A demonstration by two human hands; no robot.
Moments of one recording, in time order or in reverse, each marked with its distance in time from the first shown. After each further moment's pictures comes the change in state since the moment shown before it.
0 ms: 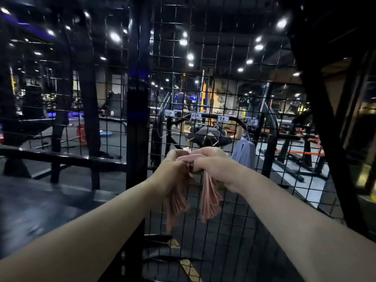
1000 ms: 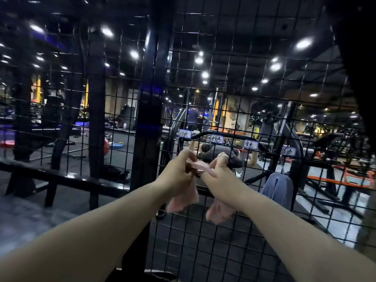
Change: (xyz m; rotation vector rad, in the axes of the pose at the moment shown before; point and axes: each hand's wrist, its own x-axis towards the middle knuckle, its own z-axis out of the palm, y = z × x) left_hand 0.145 0.000 -0.065 0.745 0.181 0.346; right_hand 0.136 0.021 0.003 -0.396 0.101 -0.161
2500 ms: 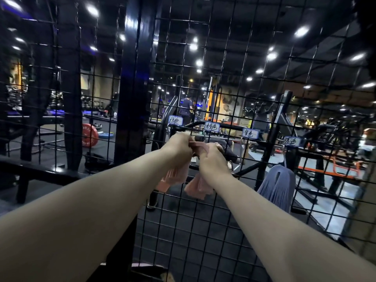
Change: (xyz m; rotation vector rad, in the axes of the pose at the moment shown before) left_hand 0.098 -0.021 0.030 0.364 -0.068 -0.021; right_hand 0.085 0.047 0.035 0.113 0.301 0.178
